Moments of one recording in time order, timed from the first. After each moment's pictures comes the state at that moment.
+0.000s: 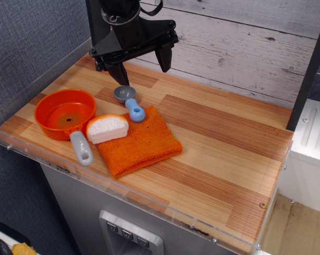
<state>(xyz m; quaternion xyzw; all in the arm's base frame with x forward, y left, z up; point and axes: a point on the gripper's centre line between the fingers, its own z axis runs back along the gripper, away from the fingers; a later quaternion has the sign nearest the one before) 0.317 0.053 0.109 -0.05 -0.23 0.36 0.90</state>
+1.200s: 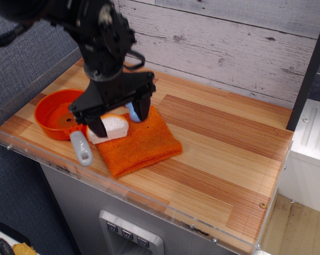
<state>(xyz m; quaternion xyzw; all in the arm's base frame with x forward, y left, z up) 0.259 0.051 0.063 -0.01 -0.17 0.45 0.88</state>
